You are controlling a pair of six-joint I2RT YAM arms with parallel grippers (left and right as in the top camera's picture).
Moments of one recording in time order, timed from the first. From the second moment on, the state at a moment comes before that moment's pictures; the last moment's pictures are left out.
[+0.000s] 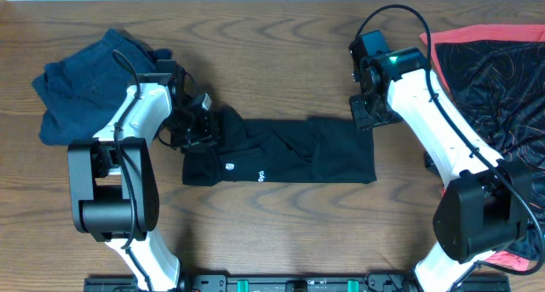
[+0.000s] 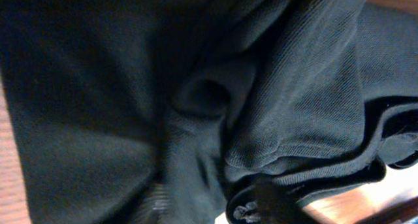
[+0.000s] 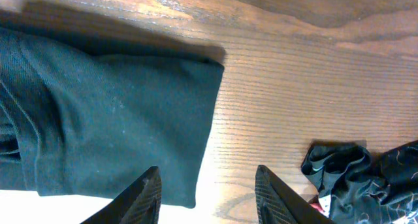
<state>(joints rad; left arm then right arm) 0.00 1.93 1.28 -1.02 0.41 -0.09 0.31 1.85 1.54 -1.19 0.17 0.16</state>
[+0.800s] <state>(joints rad) -0.02 1.93 1.28 -0.91 0.40 -0.09 0.31 1.85 1.54 -1.19 0.17 0.16</state>
